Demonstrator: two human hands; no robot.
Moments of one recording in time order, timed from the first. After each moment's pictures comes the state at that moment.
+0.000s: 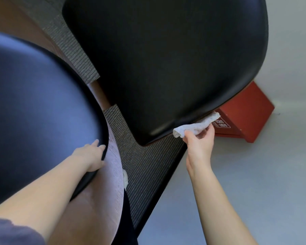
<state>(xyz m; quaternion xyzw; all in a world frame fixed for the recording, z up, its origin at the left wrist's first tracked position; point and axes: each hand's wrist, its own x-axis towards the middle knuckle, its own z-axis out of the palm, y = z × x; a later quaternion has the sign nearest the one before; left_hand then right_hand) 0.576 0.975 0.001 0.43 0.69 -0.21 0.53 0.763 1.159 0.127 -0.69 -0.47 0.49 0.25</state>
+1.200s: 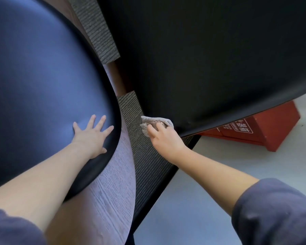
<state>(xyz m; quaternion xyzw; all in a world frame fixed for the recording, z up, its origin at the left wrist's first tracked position) 0.554 0.943 -0.066 0.47 0.72 -0.20 0.46 0.714 1.122 0.003 0.05 -0.94 -0.15 -0.30</state>
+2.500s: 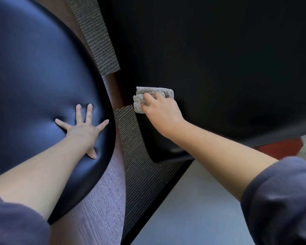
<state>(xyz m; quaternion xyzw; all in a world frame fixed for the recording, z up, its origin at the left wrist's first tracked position) 0.517 0.993 -0.084 0.37 0.75 -0.23 0.50 0.606 1.188 0.007 0.00 -0.95 -0.16 -0.28</state>
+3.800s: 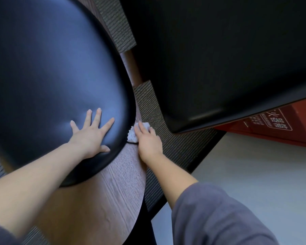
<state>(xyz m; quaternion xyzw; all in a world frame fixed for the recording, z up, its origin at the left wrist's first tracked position) 0.563 0.903 -0.050 0.37 0.76 -0.17 0.50 0.715 1.037 -0.083 -0.28 -0.85 0.26 -0.37</state>
